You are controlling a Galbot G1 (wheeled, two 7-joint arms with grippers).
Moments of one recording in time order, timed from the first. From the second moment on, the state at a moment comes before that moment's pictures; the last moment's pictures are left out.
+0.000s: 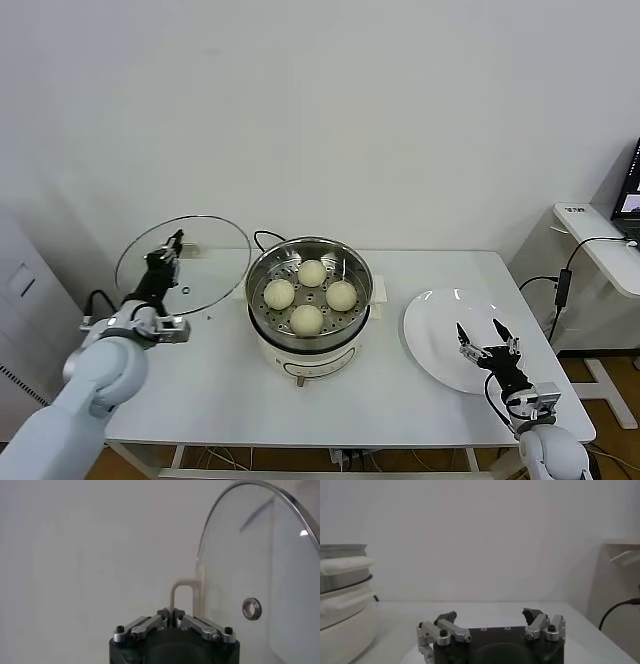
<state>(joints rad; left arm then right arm) 0.98 -0.89 -0.29 -1.90 0.97 0.33 0.13 -1.23 1.23 0.75 1.45 0.35 0.14 -0.32</state>
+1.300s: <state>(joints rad) 0.72 -1.21 0.15 -1.82 1.30 0.63 0.32 -1.22 1.24 0.76 1.43 0.34 0.15 -0.32</state>
